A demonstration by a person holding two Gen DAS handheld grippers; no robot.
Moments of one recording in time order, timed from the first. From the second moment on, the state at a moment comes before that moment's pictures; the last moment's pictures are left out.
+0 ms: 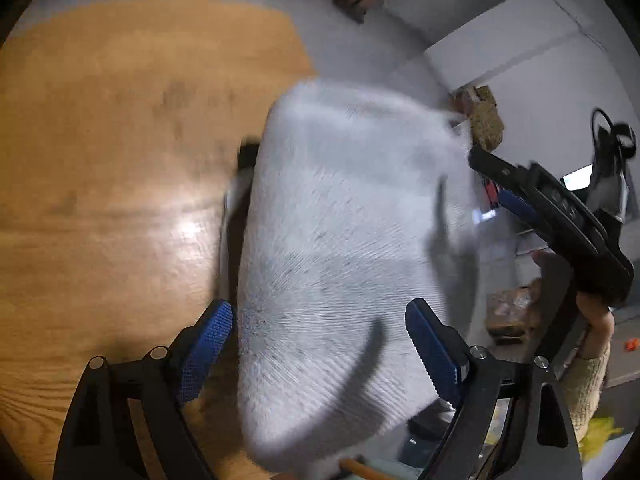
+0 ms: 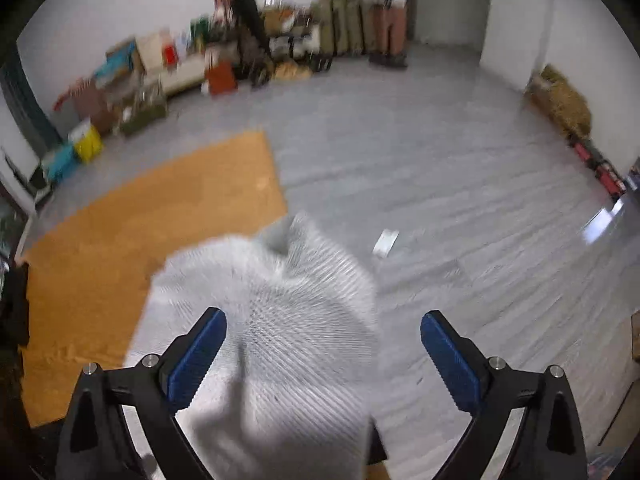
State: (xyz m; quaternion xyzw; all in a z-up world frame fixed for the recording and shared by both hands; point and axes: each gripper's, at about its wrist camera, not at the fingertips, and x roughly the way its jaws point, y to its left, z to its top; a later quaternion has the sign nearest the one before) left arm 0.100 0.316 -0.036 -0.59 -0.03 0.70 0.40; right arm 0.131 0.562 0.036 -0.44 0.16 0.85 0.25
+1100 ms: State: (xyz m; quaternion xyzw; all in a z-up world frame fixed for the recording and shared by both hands) left arm 0.141 0.344 -0.066 -0.56 0.09 0.71 0.42; right arm 0.053 0.541 -0.021 -0.51 0.19 0.82 0.18
